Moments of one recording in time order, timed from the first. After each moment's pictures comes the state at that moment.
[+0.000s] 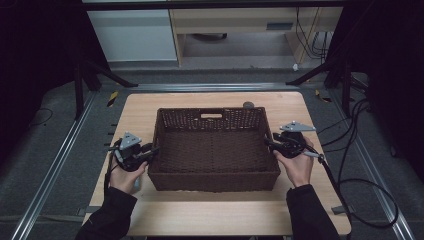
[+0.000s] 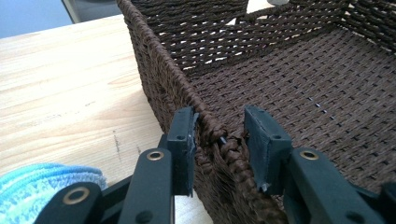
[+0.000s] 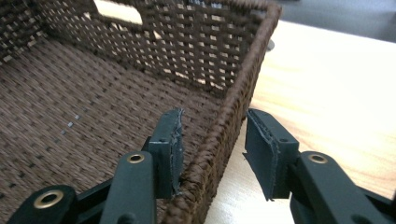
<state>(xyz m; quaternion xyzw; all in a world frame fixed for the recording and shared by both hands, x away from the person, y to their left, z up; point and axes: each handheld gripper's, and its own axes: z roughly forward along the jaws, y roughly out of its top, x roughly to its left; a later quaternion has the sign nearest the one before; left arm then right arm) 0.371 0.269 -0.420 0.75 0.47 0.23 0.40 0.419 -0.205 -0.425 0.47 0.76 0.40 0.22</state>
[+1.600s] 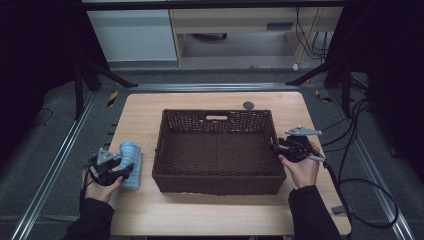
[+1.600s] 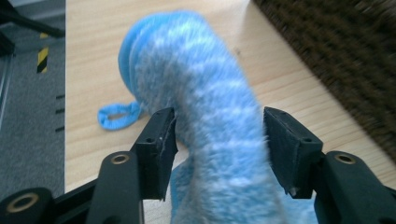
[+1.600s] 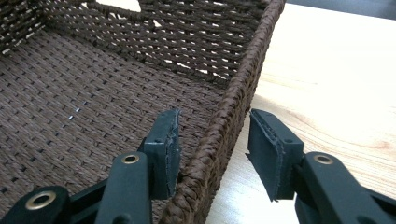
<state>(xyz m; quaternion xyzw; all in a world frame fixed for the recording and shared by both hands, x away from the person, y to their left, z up) 0.348 0.350 -0.473 0.75 0.53 0.25 0.32 0.407 -0.219 -0.427 0.48 0.76 0.39 0.21</state>
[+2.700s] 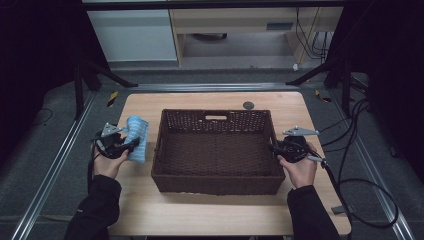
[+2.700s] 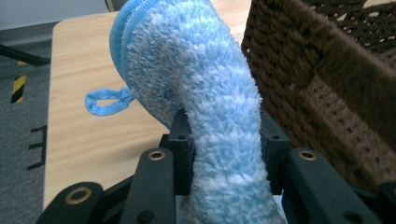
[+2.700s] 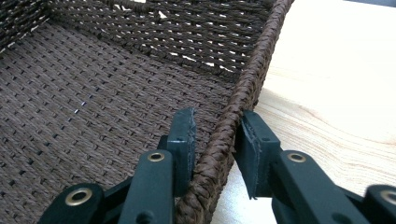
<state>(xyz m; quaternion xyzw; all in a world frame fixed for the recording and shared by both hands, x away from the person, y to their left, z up) 0.415 0.332 -0.431 0.73 0.51 0.24 0.38 0.407 -0.214 -0.429 0.48 0.76 0.39 0.20</state>
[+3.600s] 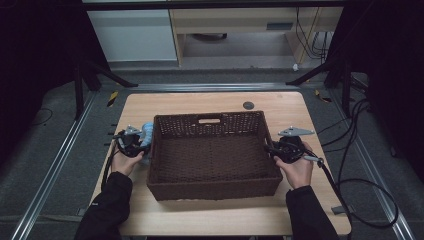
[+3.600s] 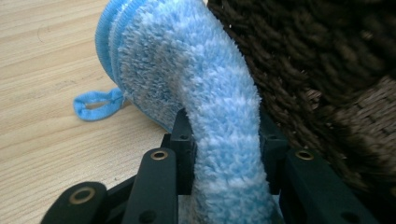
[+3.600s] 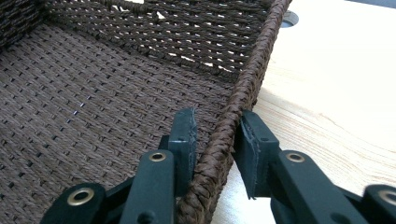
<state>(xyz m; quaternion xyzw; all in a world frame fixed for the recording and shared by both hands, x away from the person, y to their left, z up) 0.442 0.310 -0.471 0.78 0.49 0.19 0.34 0.407 -0.204 -0.429 0.46 0.77 0.39 0.18</state>
